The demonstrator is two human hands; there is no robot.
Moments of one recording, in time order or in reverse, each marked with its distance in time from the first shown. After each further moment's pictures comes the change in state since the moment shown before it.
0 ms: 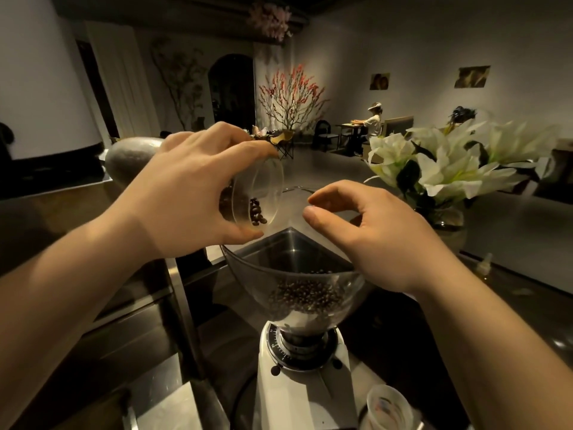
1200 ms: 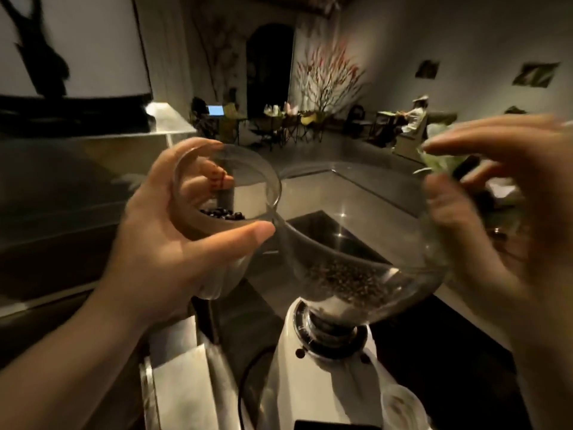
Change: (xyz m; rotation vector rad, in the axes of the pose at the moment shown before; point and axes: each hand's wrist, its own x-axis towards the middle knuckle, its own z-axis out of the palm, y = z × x) left_hand -0.102 0.013 0.026 -0.932 0.412 -0.533; right_hand -0.018 -0.012 -0.005 0.111 0.354 -0.469
